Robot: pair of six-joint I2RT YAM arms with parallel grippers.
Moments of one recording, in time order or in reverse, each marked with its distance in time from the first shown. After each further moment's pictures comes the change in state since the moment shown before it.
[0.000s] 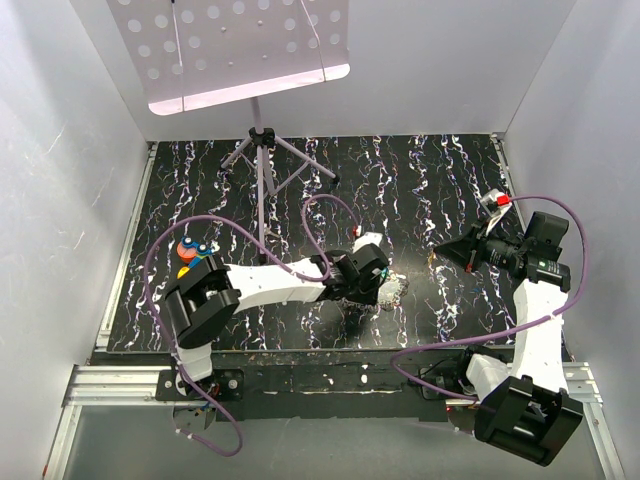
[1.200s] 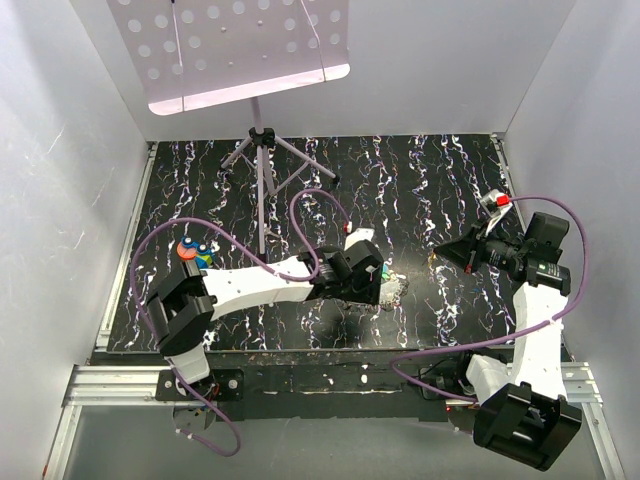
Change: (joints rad) left arm -0.008 -0.073 0.040 -0.138 -0.008 -0.056; right arm 0.006 -0.027 0.002 -0.006 0.027 0.025
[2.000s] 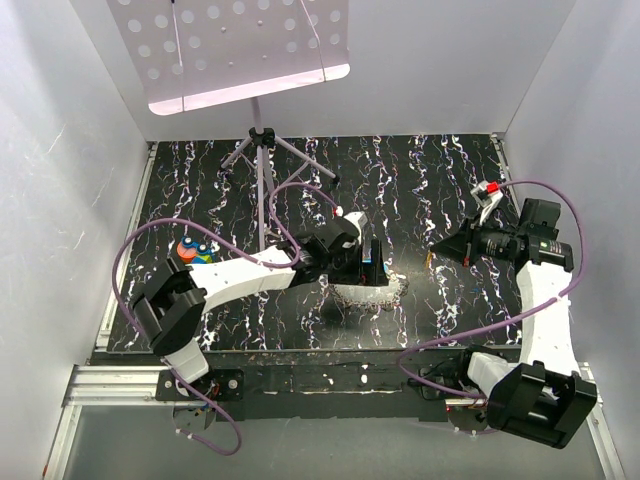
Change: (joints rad) left arm 0.159 -0.083 -0.128 0.257 0.328 0.080; right arm 0.080 0.129 0.158 -0.219 0.067 -0.078
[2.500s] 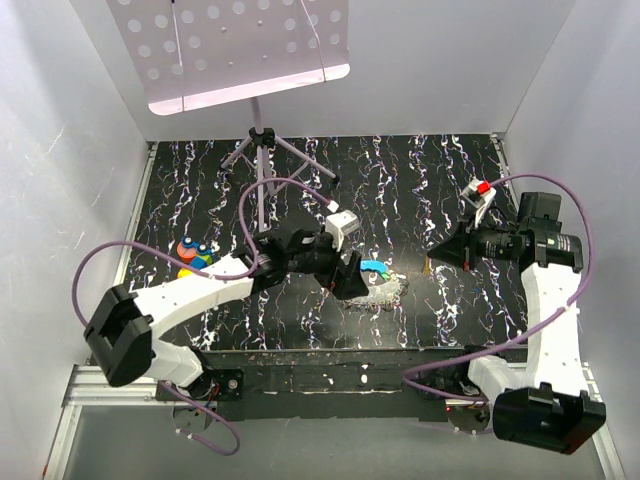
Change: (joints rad) left arm 0.093 -0.292 -0.153 0.073 0.303 0.453; right arm 0.083 -0.054 0.149 -0.242 0.048 -0.132
